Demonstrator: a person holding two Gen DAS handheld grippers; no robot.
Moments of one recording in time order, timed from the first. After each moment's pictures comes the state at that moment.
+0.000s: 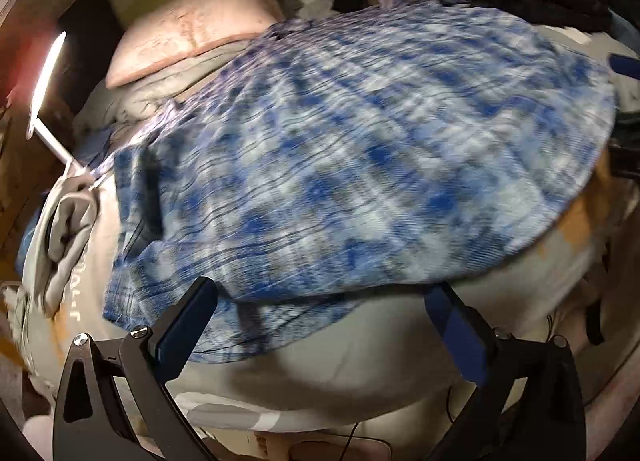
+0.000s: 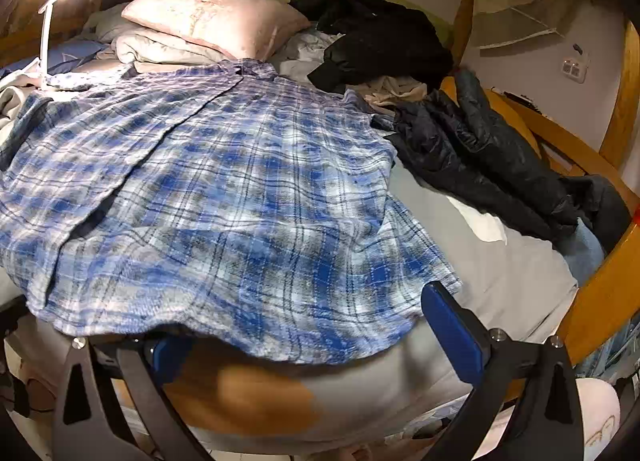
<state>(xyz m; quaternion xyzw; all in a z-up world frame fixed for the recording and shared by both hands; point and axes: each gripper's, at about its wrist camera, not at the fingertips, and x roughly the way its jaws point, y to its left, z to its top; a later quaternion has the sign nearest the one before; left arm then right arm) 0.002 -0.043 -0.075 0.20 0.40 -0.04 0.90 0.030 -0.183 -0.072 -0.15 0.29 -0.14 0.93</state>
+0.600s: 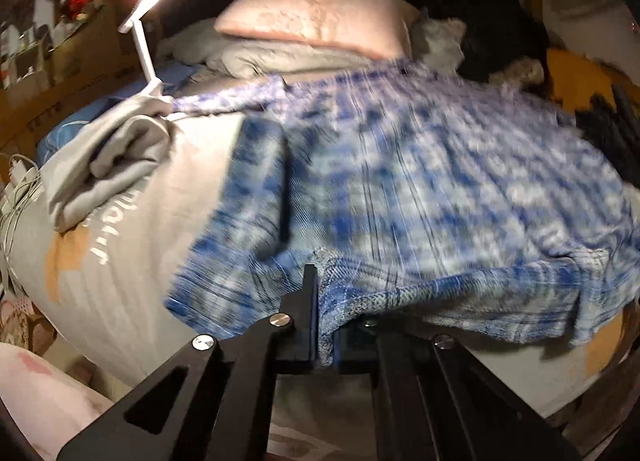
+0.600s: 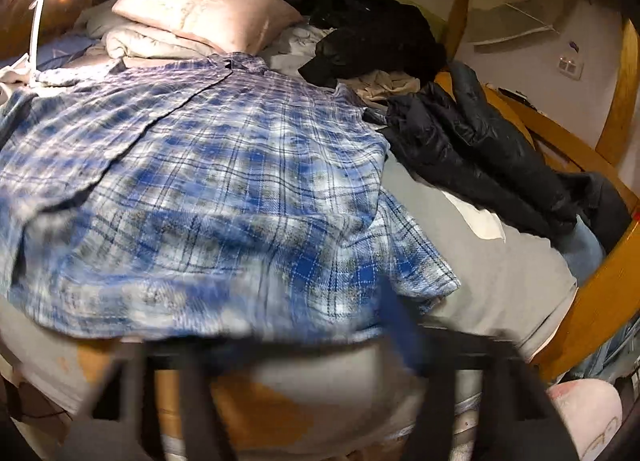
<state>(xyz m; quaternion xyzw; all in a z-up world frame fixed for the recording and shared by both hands) 0.021 0.056 -0.037 0.00 0.34 0.07 0.94 0.038 -0.193 -0.079 -0.15 0.30 -0.15 0.93</state>
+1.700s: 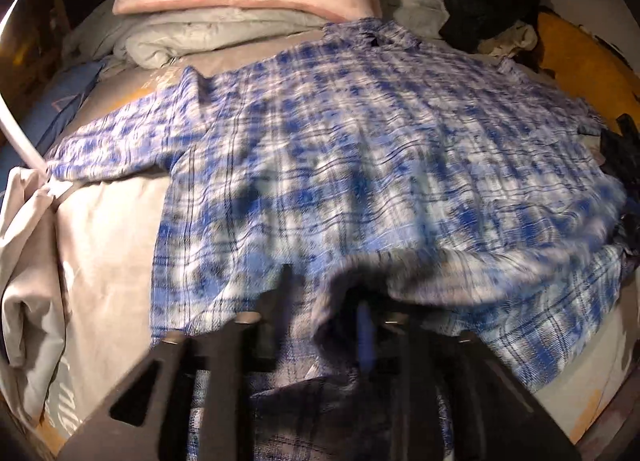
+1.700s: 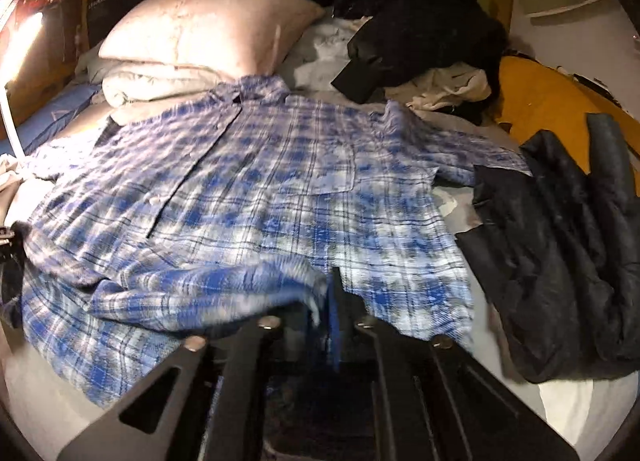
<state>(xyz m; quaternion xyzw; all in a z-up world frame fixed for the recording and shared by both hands) 0.242 0.063 -0.012 0.03 0.46 -0.04 0.89 0.233 -0.218 -0.022 -0.07 0.34 -0.05 0.94</state>
